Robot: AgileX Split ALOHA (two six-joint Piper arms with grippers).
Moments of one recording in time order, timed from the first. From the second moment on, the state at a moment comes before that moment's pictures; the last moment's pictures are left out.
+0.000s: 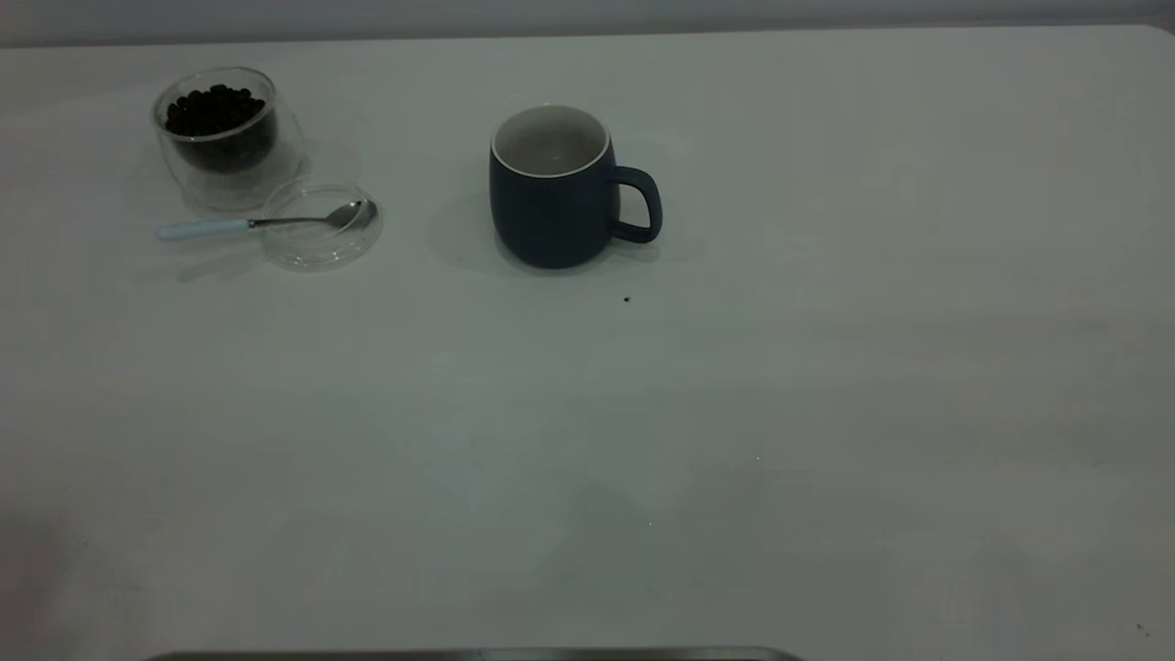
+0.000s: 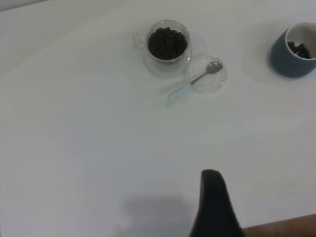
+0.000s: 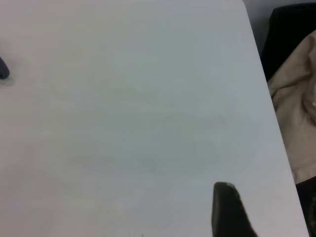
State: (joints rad) left arm -0.11 0.92 -1.25 -0.02 1.17 0.09; right arm -0.05 -0.02 -0.47 0.01 1.13 -0.07
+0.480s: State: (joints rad) left arm -0.11 0.52 -0.70 -0.02 1.17 0.08; right arm -0.05 -0.02 -0.47 0.01 1.13 -0.07
